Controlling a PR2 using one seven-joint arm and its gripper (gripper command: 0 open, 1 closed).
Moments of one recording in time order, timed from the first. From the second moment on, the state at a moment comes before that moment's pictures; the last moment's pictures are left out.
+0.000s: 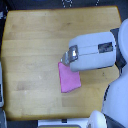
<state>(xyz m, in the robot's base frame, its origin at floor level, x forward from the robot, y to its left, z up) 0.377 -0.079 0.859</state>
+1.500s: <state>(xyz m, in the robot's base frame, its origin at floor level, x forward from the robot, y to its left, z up) 0.439 -0.229 0.988</state>
